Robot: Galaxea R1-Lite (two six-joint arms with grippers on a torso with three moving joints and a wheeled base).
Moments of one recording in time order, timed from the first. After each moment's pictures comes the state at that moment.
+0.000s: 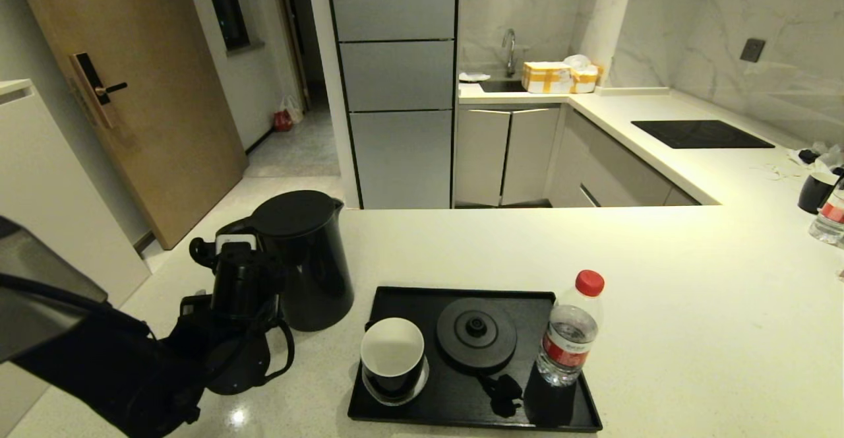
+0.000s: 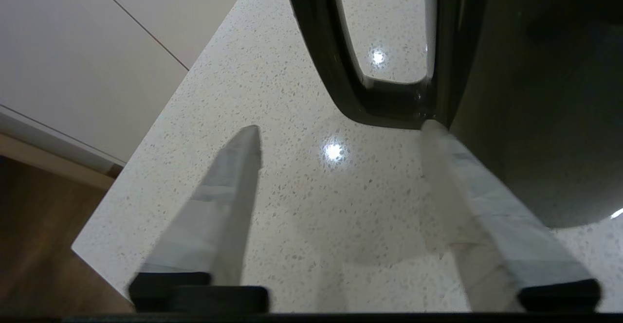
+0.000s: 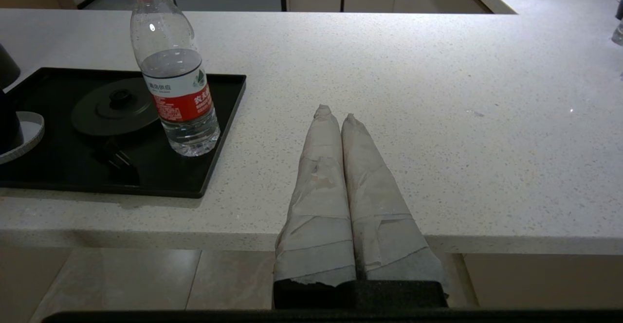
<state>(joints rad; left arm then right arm) -0.39 1.90 -0.54 -0.83 0.91 -0.10 -0.01 0.00 0.00 0.01 0.01 -0.05</state>
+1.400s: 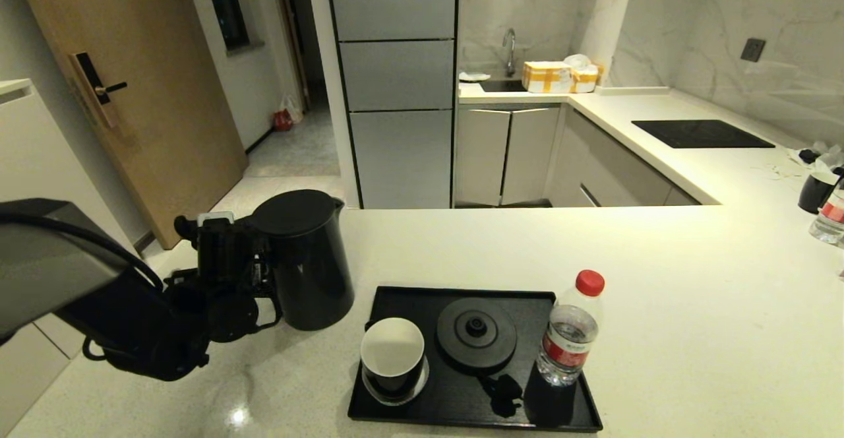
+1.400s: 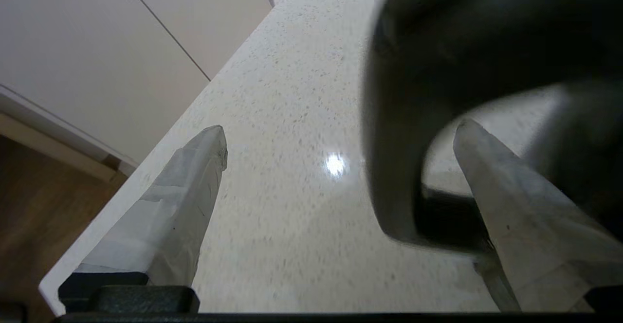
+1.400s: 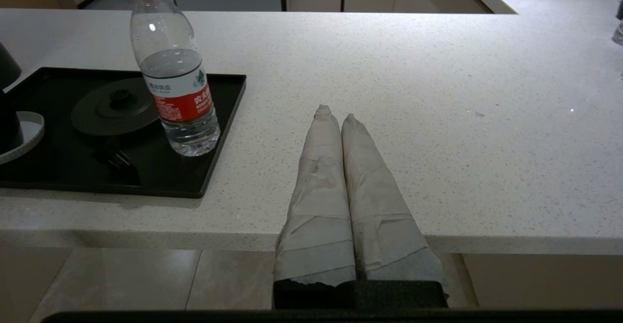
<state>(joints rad) -0.20 2.03 -0.70 -0.92 0.82 -0.04 0.00 0.00 0.00 0.01 0.01 -0.05</state>
